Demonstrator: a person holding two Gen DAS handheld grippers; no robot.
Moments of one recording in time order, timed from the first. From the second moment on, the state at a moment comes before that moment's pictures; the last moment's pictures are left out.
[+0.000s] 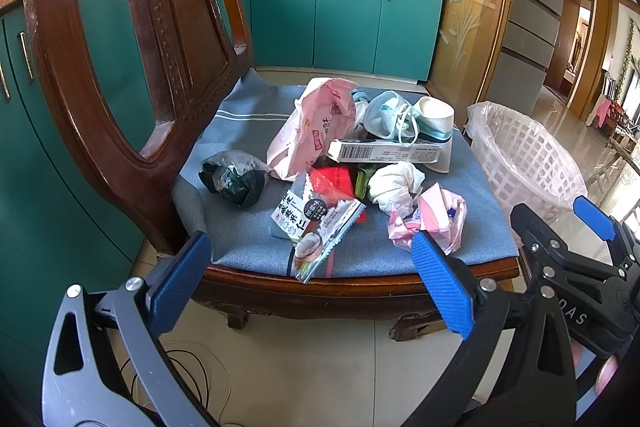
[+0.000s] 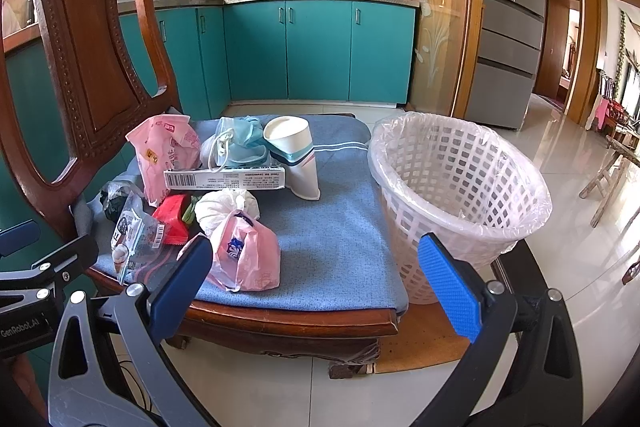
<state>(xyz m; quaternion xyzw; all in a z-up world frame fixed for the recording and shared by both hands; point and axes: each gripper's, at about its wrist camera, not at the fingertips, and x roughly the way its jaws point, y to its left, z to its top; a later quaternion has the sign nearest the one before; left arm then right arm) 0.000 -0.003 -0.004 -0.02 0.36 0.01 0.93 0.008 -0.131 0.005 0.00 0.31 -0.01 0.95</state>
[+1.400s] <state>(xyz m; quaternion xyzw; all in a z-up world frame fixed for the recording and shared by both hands) 0.000 -0.004 -0.007 -0.02 0.36 0.01 0.93 0.010 -0.132 0.007 0.00 0.31 -0.01 0.95</state>
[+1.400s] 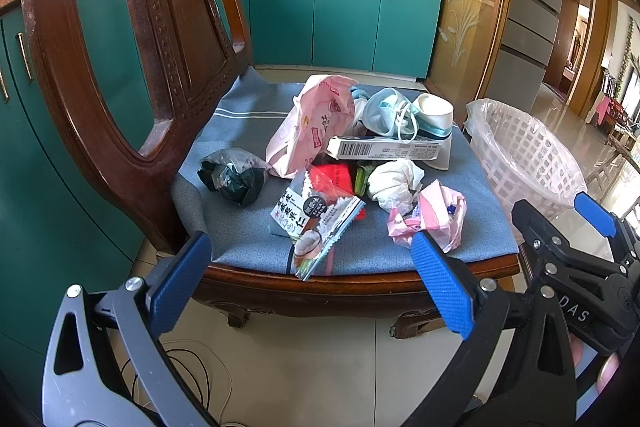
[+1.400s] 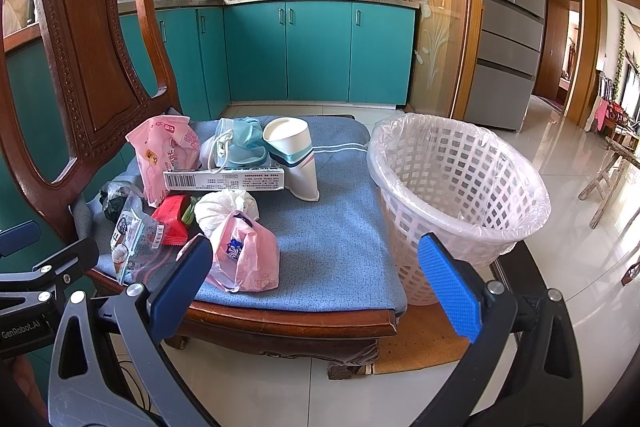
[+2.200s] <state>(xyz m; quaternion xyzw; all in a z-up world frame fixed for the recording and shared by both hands) -0.004 0.005 -0.018 0.00 0.35 0.00 0.94 0.004 -0.148 0.022 0.02 0.27 0.04 0.96</state>
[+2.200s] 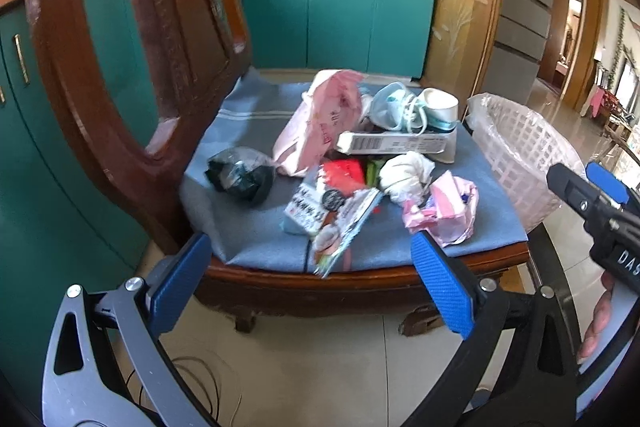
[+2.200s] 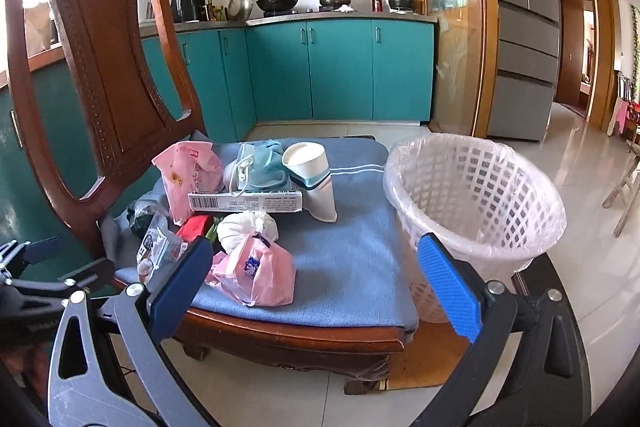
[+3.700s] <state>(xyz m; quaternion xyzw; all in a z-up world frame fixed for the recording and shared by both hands) 0.038 -0.011 -0.042 0.02 0.40 -0.03 0.92 0.049 -0.105 -0.026 0.01 0.38 0.19 0.90</state>
